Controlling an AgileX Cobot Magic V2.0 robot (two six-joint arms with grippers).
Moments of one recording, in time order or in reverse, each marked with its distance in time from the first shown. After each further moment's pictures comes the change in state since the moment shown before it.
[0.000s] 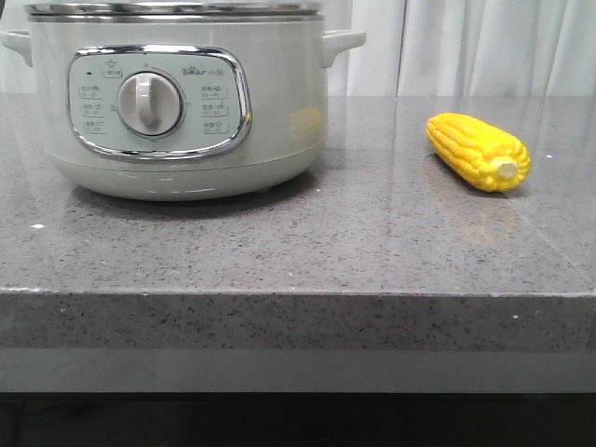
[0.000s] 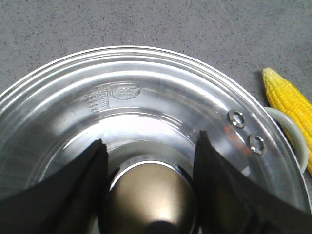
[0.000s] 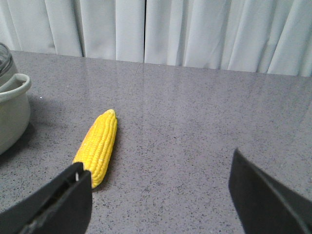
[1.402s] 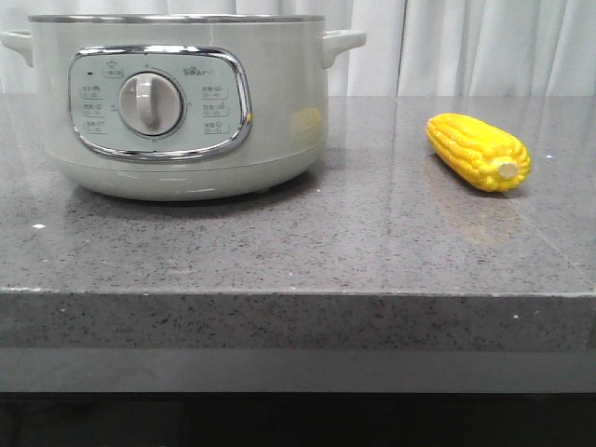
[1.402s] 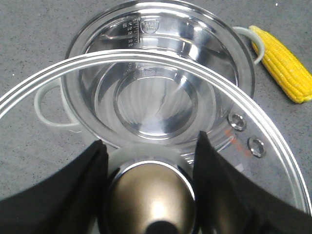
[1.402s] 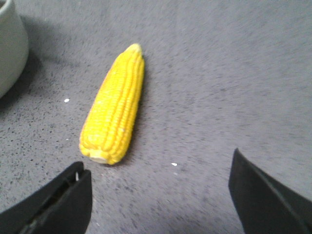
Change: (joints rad) left arm 0.000 -0.618 0.438 0.092 0.096 -0.004; right arm 0.121 0.557 -0.158 0.009 -0.041 0.000
